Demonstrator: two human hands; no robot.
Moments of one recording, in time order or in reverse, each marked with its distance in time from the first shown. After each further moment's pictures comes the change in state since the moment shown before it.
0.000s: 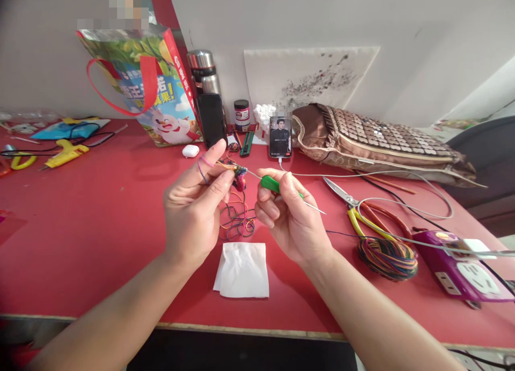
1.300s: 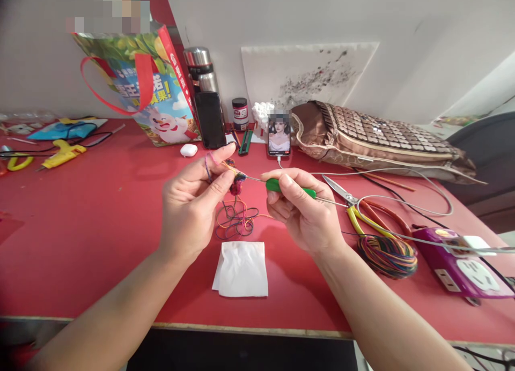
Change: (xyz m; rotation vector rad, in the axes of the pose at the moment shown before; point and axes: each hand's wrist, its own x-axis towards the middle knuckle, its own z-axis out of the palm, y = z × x) left_hand 0.005 0.004 -0.007 0.111 -0.079 -0.048; right_hand 0.003 -0.016 -0.014 -0.191 -0.007 -0.110
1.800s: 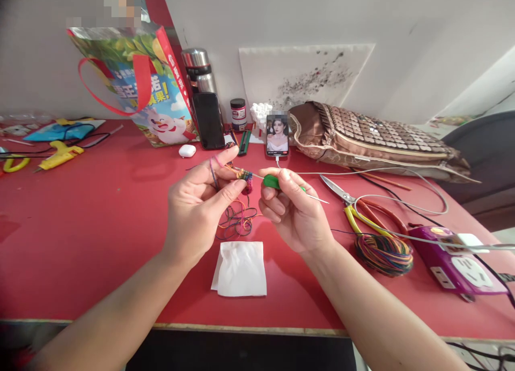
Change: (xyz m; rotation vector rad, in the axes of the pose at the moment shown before) left_hand -0.003 0.005 0.007 -0.010 -0.041 -0.071; right_hand 0.003 0.008 0.004 0.138 -0.015 0.115
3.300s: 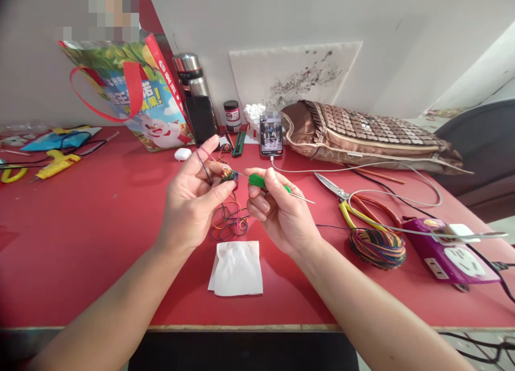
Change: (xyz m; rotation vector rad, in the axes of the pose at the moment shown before) left_hand 0.014 -0.013 -0.012 -0.038 -0.055 -0.017; right_hand -0.001 0.008 0.006 0.165 0.009 0.068
